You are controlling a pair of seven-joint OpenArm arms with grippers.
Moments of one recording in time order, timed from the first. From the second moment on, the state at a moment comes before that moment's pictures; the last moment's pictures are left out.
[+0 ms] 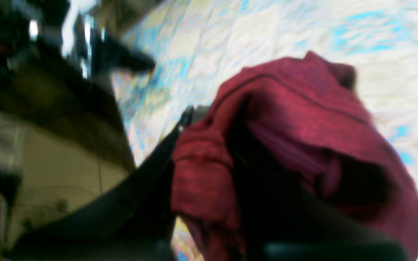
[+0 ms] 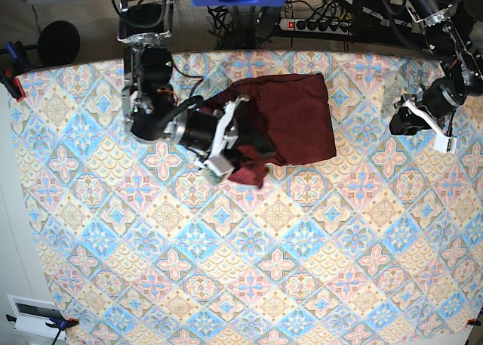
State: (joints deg) left arm 12.1 -20.4 -38.3 93.8 -53.8 -33.7 68.5; right arm -1.1 -0.3 -5.1 102.2 46.0 42.7 -61.5
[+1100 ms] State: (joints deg) left arm 12.1 -20.4 -38.3 93.8 -53.8 -33.7 68.5; right arm 9.3 -5.4 -38.2 90.6 11.0 42.7 -52.2
